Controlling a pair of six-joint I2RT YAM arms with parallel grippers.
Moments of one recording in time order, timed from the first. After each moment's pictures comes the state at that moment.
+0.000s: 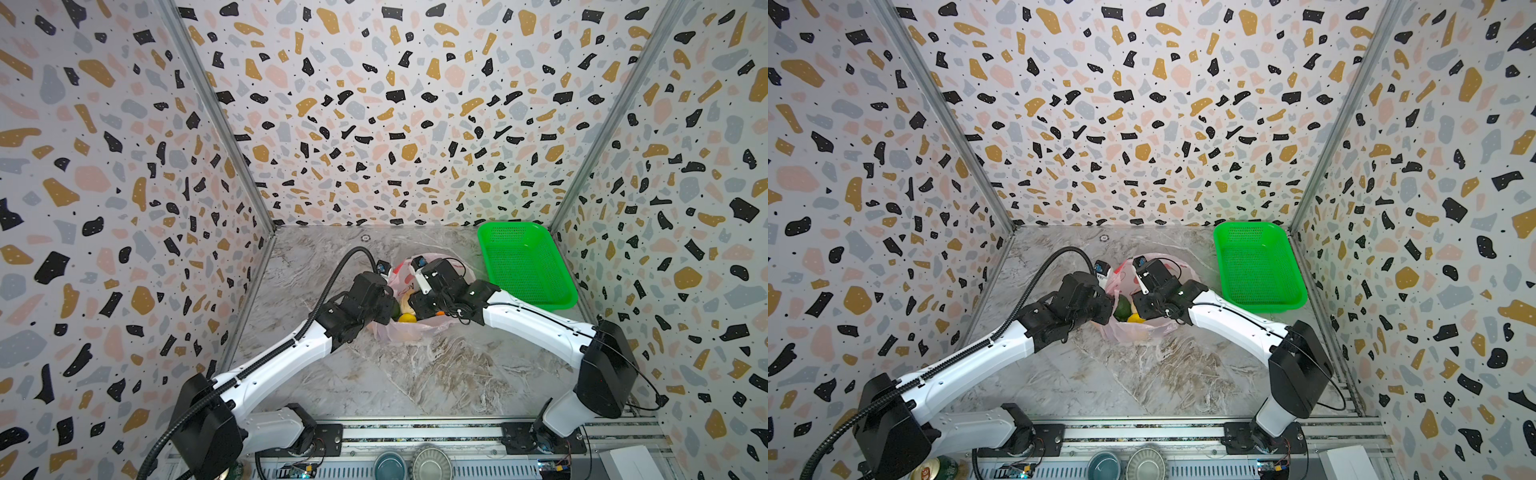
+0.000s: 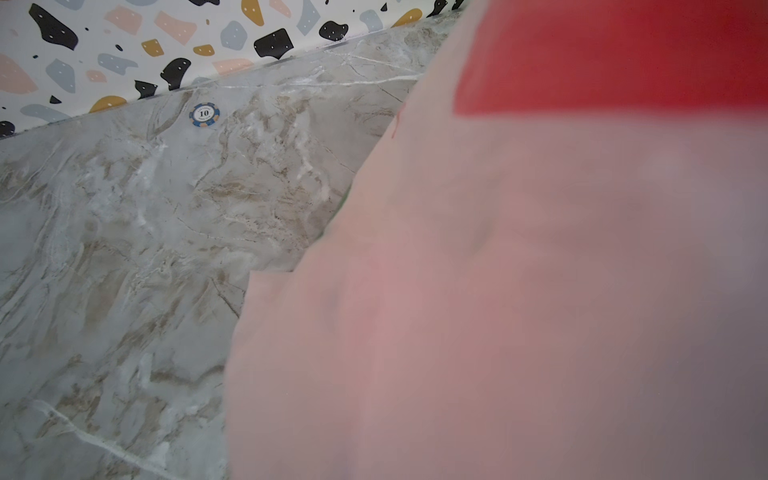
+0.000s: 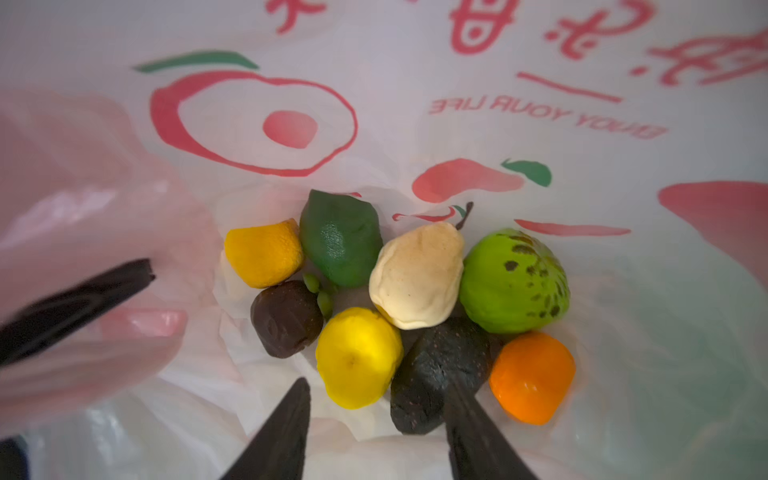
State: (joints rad) left arm -0.69 1.23 0.94 -0.43 -0.19 -0.22; right arm 0.84 1.62 1.29 -0.50 0.01 0.25
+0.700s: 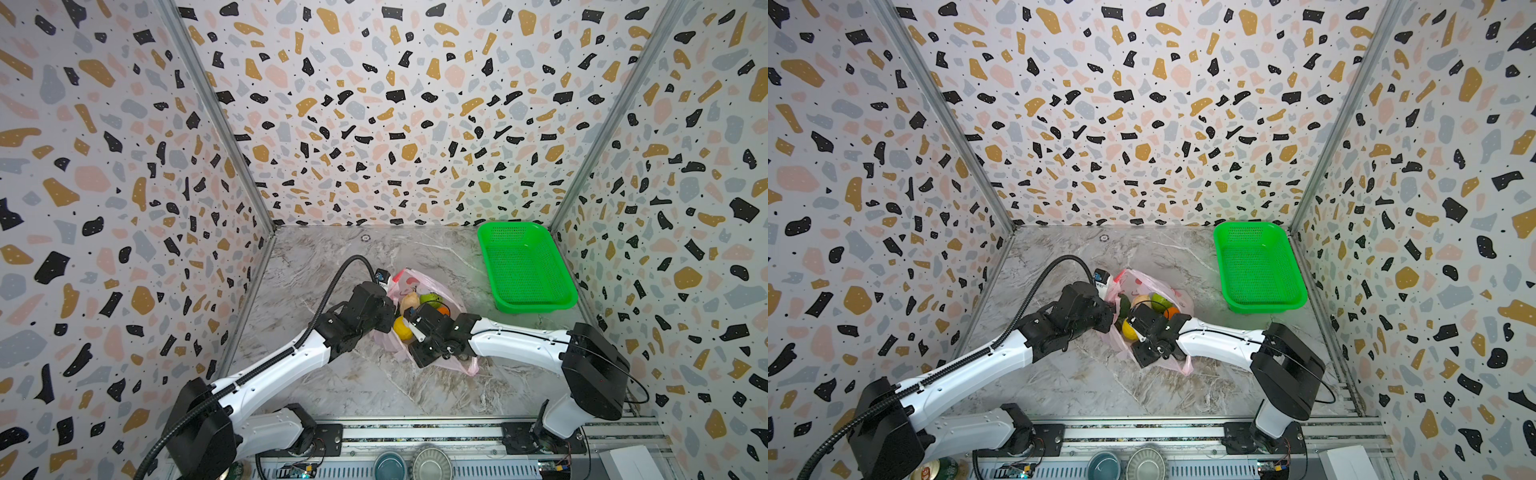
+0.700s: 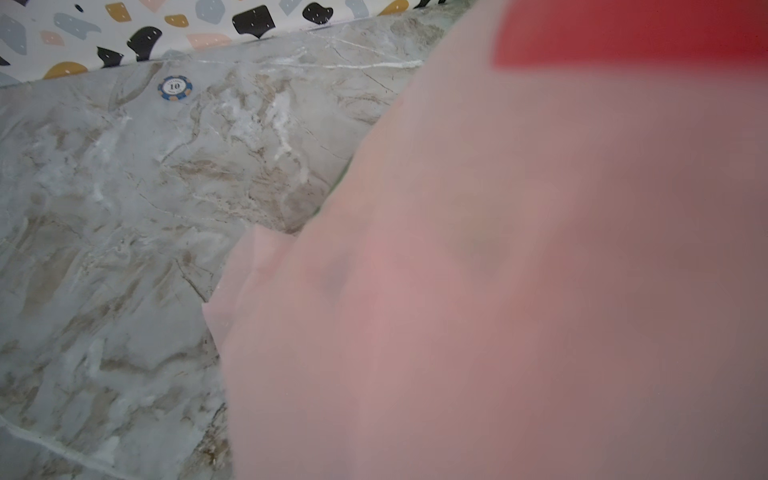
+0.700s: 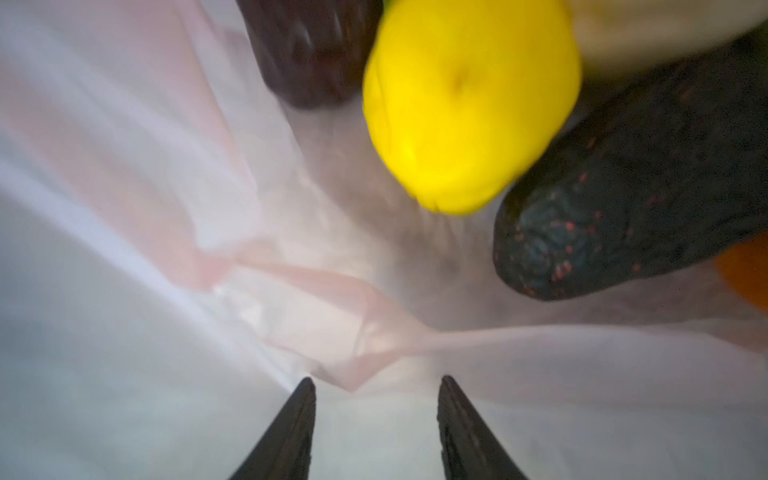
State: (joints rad) left arm -0.71 1.18 0.83 -0.36 -0.16 -0.27; right arm 1.01 1.63 1.00 -0.53 -0.10 0.39
